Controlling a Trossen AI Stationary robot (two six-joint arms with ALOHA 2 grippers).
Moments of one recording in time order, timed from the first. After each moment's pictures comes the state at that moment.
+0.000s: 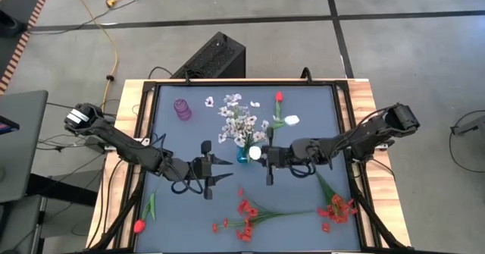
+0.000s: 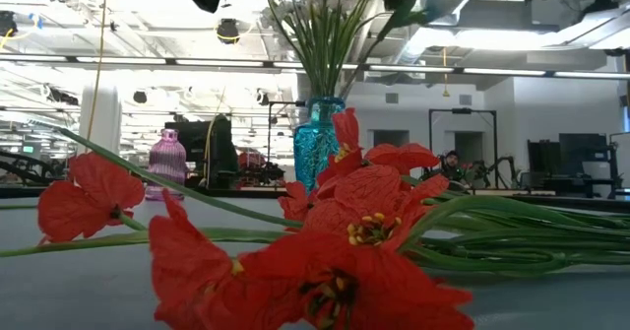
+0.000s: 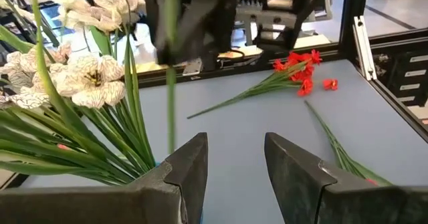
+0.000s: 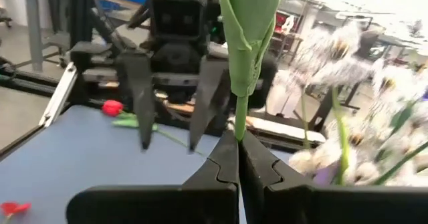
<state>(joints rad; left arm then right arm) -0.45 1.34 0.75 0.36 -0.56 0.04 0.25 1.49 0.80 0.68 0.30 -0.25</state>
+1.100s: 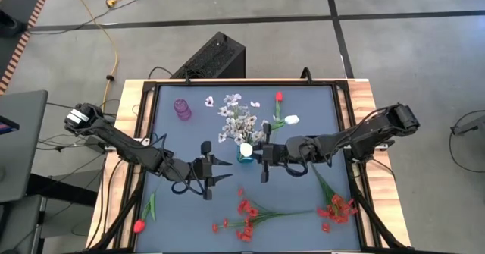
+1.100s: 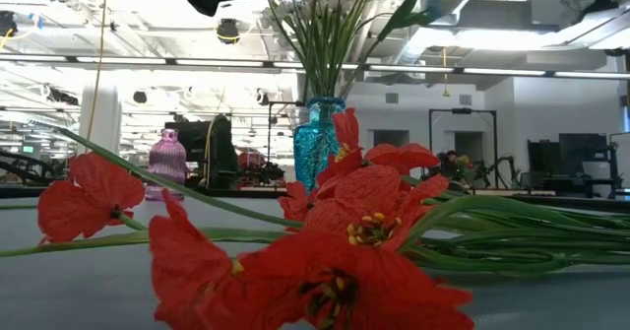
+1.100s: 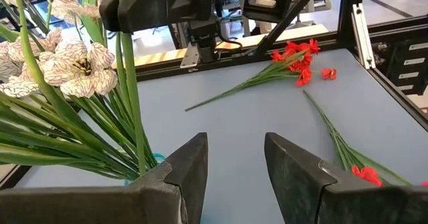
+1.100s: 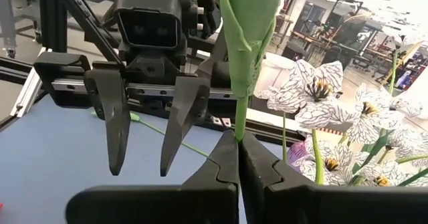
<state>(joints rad) -0.45 1.34 0.75 0.32 -0.55 0.04 0.26 1.49 0.96 0.45 0.37 -0.26</state>
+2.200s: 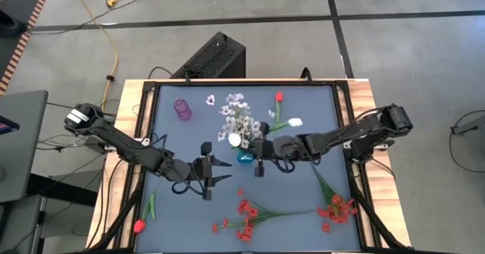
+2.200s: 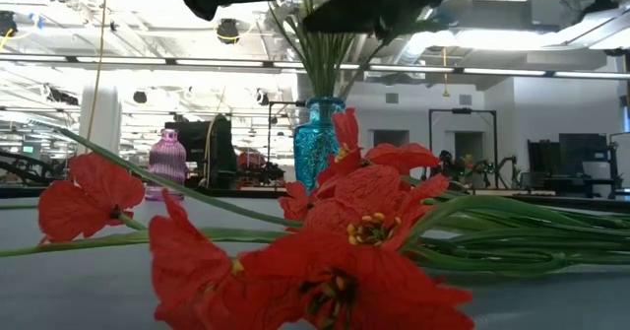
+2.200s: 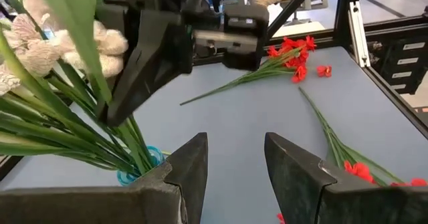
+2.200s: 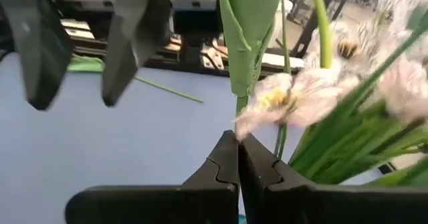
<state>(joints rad) -0.45 1.34 0.75 0.30 -0.54 0.00 0.19 1.57 0.96 0.33 0.39 -0.09</state>
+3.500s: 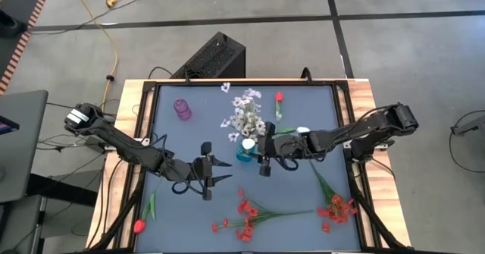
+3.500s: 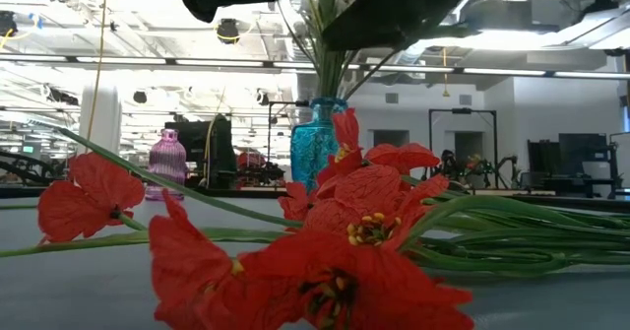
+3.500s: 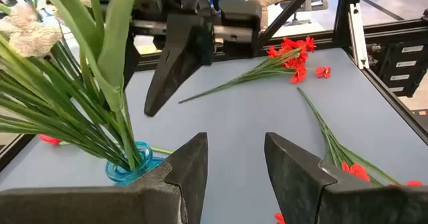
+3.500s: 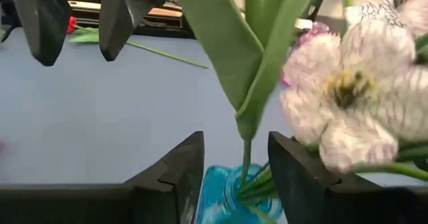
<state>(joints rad) -0.45 1.34 0.75 0.30 -0.54 -0.02 0.19 1.50 0.96 0.11 0.36 0.01</state>
